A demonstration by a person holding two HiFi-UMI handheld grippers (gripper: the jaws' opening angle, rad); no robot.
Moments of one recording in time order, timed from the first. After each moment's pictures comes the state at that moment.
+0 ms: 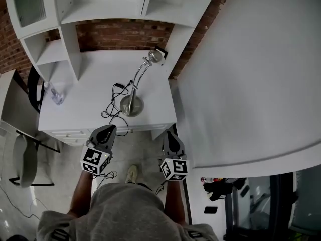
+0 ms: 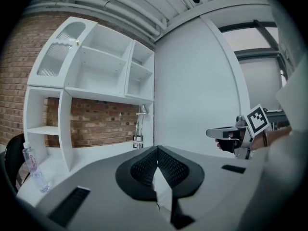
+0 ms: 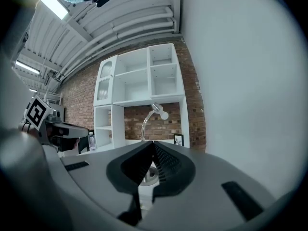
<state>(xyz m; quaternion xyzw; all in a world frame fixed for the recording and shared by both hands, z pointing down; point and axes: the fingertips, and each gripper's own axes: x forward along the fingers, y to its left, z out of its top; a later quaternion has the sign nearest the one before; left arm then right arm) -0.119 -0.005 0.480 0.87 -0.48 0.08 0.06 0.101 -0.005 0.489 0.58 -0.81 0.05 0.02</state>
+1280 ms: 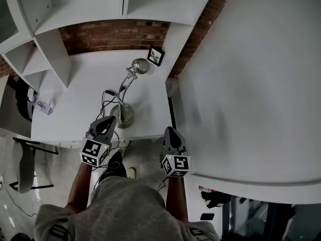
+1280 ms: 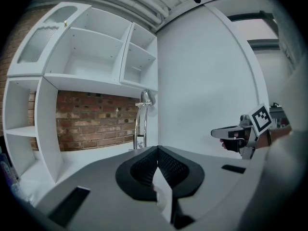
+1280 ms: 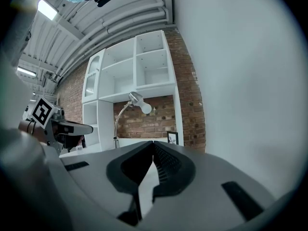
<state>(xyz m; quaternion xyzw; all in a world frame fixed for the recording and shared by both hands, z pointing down) -0.065 -0.149 0.505 0.87 -0.48 0.10 0.06 0.160 -0.136 0.520 0.57 -0.82 0.07 0.03</state>
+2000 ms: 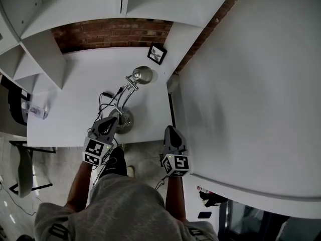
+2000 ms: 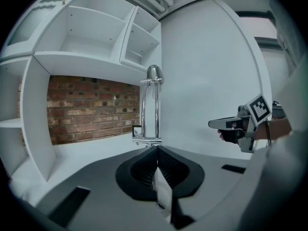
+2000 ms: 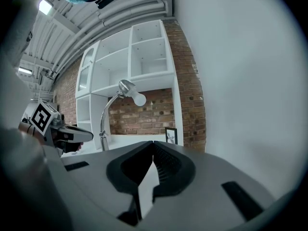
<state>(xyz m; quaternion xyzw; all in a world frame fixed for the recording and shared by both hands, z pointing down) -0.065 -0.205 0.552 0.87 -0.46 0.14 0.09 0.152 -0.194 0.541 0.58 -0.81 0.08 0.05</state>
